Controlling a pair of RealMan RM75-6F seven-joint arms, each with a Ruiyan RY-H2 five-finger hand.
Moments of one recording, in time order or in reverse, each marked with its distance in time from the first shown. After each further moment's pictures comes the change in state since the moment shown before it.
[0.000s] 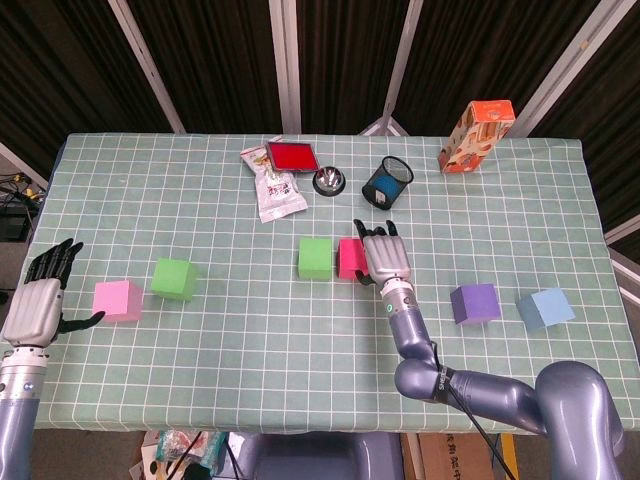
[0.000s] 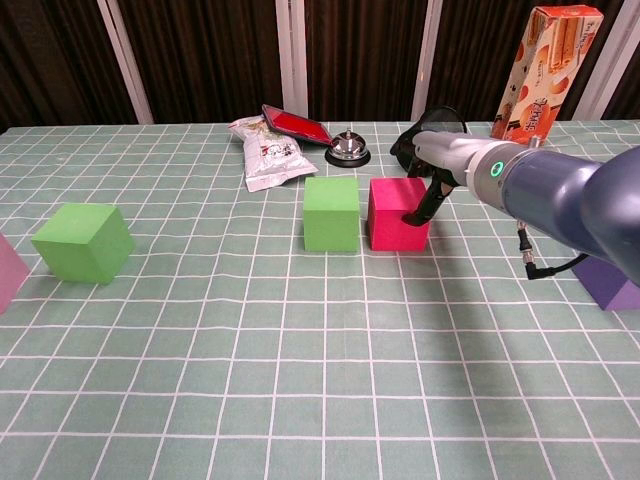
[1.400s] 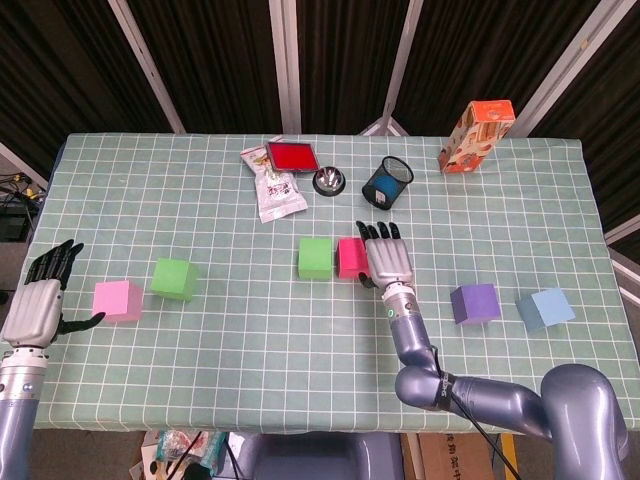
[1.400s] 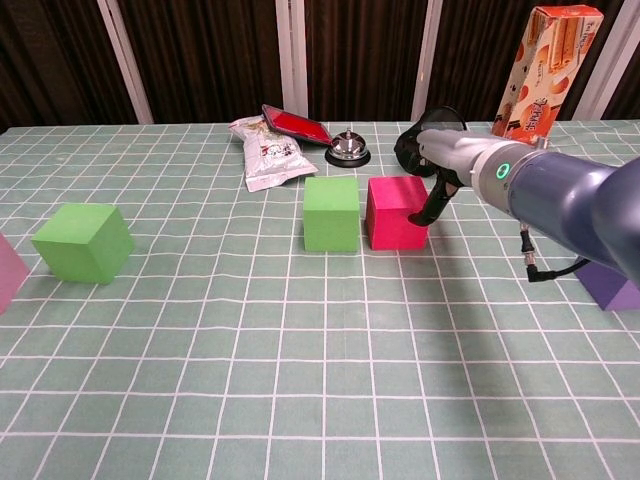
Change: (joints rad) left arm 0.001 0.007 0.004 -0.006 0.000 -0.005 -0.008; right arm -0.026 0.009 0.008 -0.066 -0.003 0.066 -0.044
